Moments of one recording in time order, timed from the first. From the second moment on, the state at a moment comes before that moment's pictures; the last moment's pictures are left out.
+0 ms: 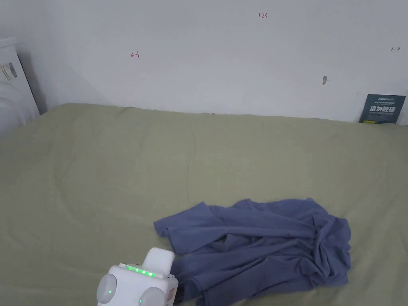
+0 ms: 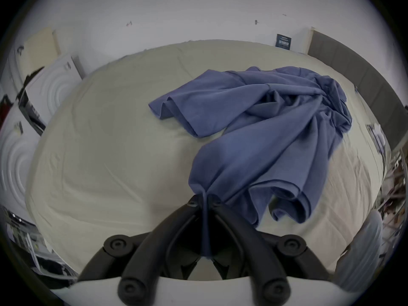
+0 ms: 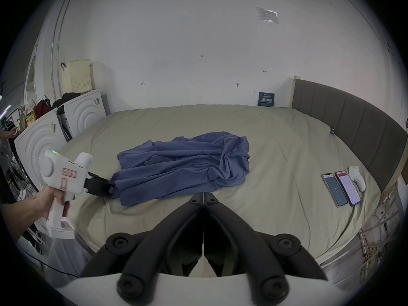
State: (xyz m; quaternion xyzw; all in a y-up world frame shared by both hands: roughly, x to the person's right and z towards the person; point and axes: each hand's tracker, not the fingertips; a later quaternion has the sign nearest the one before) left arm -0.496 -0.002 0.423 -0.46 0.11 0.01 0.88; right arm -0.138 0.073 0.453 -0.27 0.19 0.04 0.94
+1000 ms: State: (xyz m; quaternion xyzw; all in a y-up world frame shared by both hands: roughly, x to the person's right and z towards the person) left arm -0.532 -0.015 0.418 -0.47 0.00 0.13 0.87; right arm -0.223 0.012 -0.015 -0.47 0.17 0.19 0.84
